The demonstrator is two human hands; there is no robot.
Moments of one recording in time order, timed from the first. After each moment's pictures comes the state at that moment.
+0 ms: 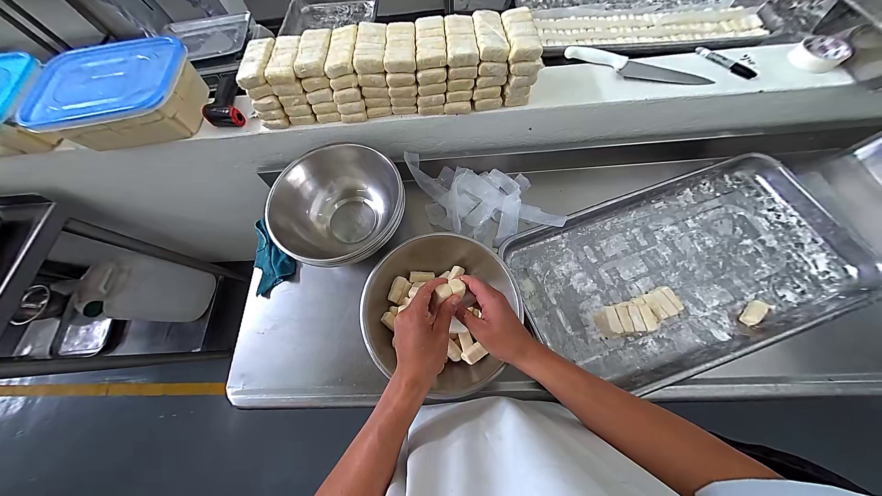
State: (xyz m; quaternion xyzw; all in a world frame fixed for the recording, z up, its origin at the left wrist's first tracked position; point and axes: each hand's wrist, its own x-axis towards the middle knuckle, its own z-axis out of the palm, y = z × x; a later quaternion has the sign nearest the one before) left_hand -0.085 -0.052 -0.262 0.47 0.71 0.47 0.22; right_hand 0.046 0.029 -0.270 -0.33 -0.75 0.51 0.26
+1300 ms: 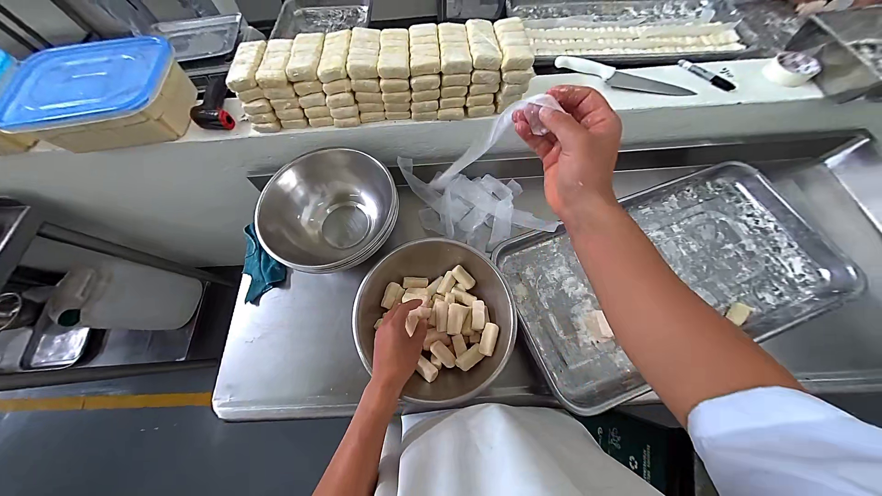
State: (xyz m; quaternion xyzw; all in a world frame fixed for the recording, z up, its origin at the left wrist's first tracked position) left_hand -0.123 -0.061 -0.303 0.46 0.77 0.32 0.30; right_hand 0.035 0.203 -0.147 -0.27 -0.52 0.55 0.59
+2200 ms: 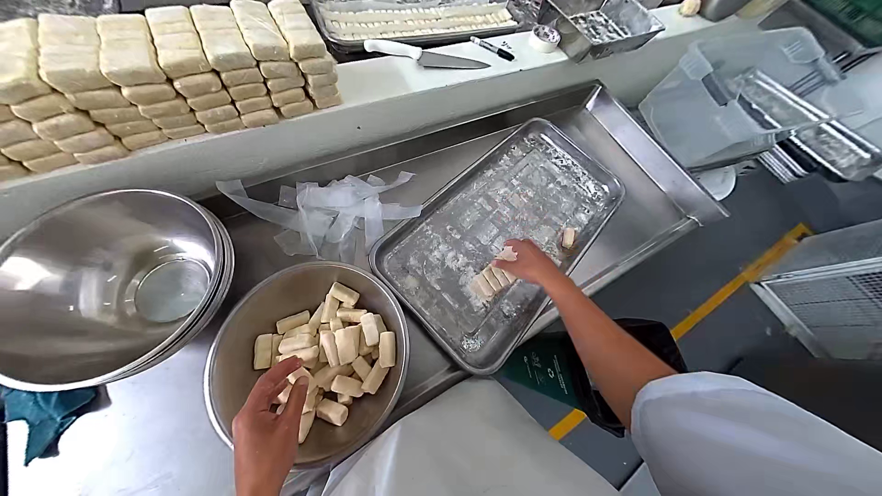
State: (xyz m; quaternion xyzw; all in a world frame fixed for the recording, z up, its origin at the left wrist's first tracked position) left_hand -0.121 -0.077 -0.304 0.50 0.70 0.40 0.31; right_hand 0.345 0.150 -0.342 -0.72 -0.63 0.29 0.01
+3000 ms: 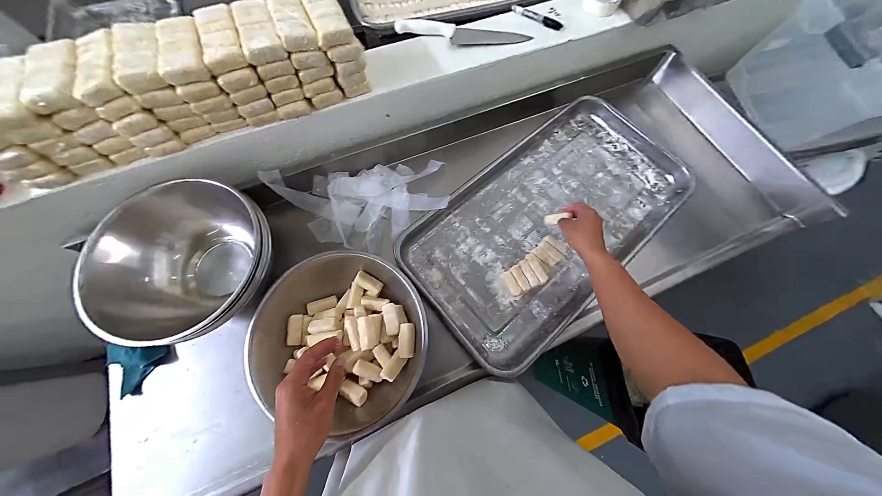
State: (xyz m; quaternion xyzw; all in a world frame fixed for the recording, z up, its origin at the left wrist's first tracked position) left_hand -0.099 -0.073 -0.289 0.52 0.71 0.37 0.31; right_hand 0.382 0.205 -0.357 -0.76 -0.55 0.27 0.22
